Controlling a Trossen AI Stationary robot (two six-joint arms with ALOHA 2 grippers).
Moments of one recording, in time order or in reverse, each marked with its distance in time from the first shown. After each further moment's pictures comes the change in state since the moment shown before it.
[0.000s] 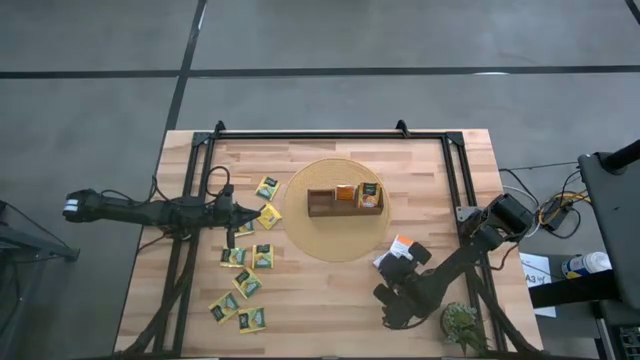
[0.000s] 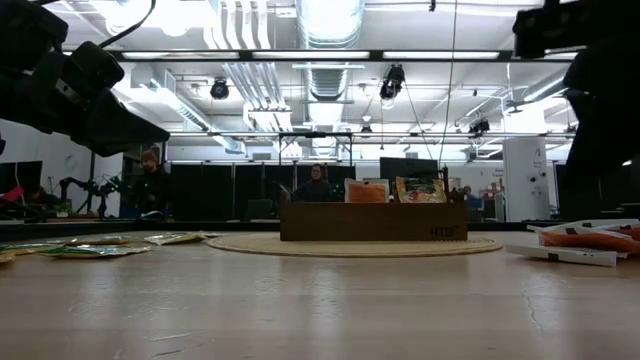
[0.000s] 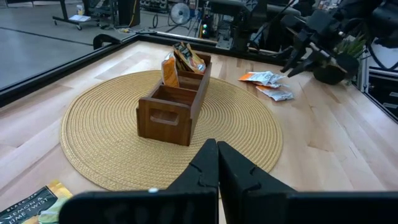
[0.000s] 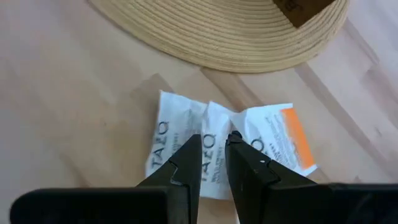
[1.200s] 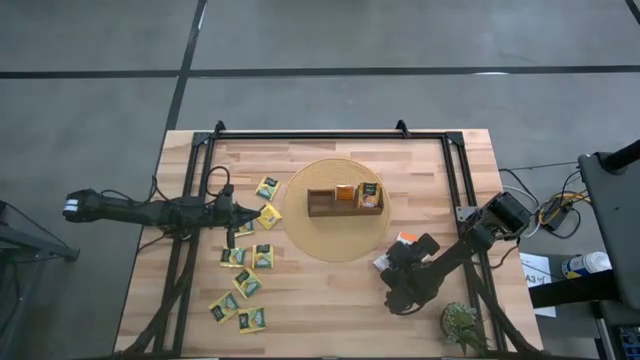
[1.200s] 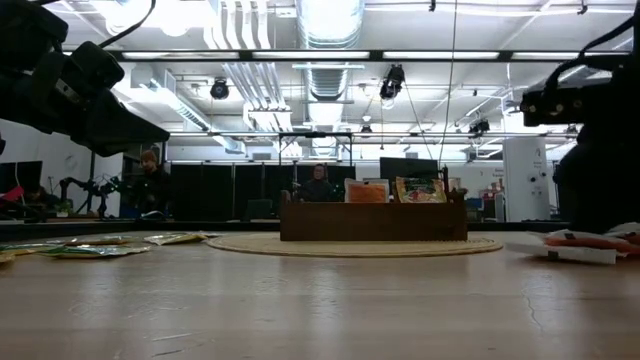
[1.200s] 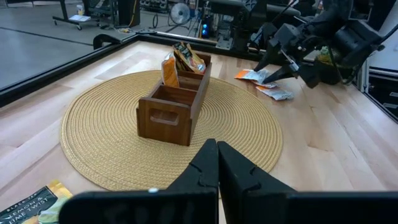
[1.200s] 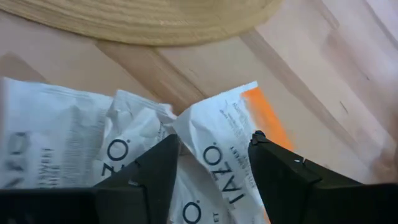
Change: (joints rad) left arm 0.000 0.000 0.000 0.000 0.000 0.000; right arm -0.045 0.000 -0.198 0.036 -0.027 0.114
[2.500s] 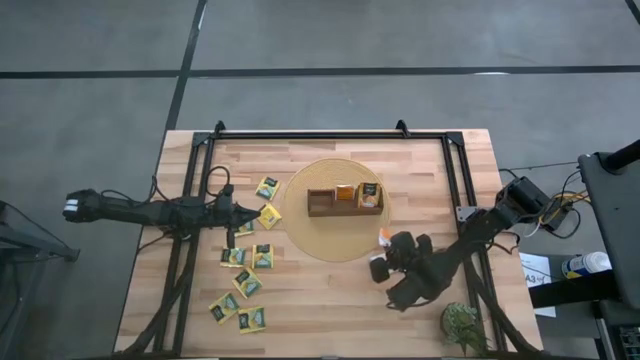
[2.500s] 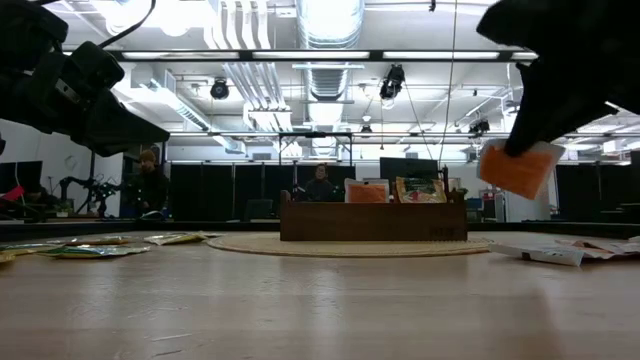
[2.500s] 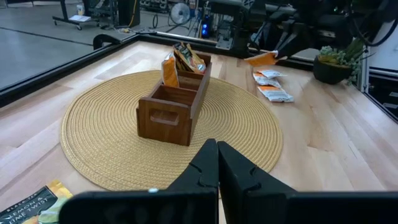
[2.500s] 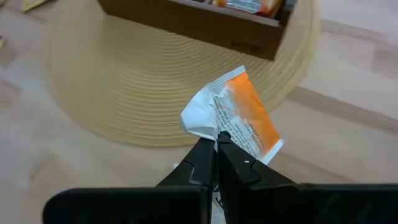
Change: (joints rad) left arm 0.000 0.000 0.000 0.000 0.000 0.000; right arm -0.017 -0.194 0.057 0.106 0.210 0.244
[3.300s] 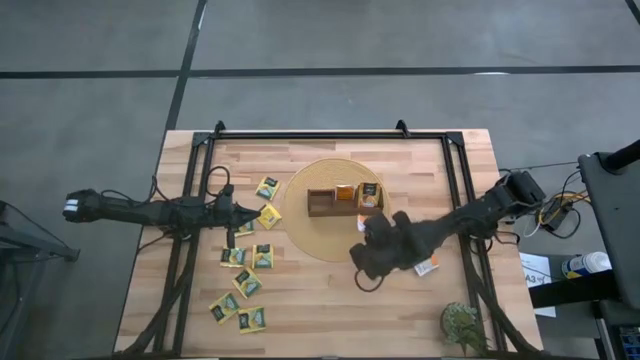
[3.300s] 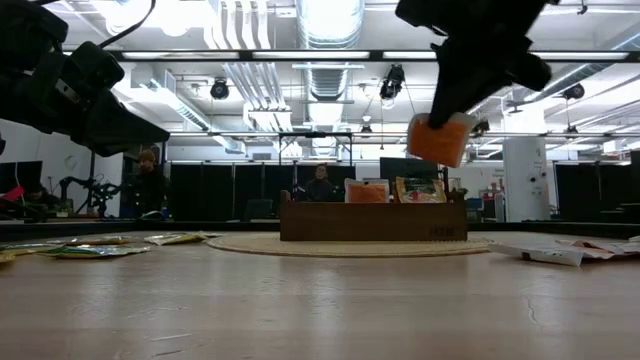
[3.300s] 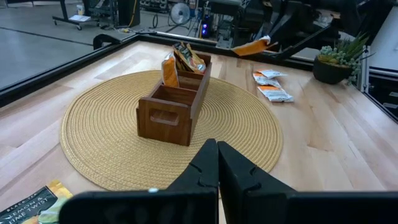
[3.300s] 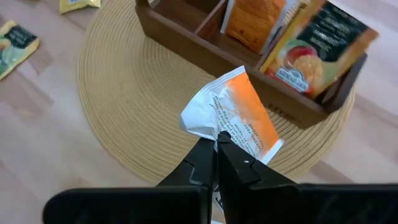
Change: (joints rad) left arm 0.000 0.000 0.000 0.000 0.000 0.000; right arm -0.244 -0.022 0.156 0.084 -0.112 -0.553
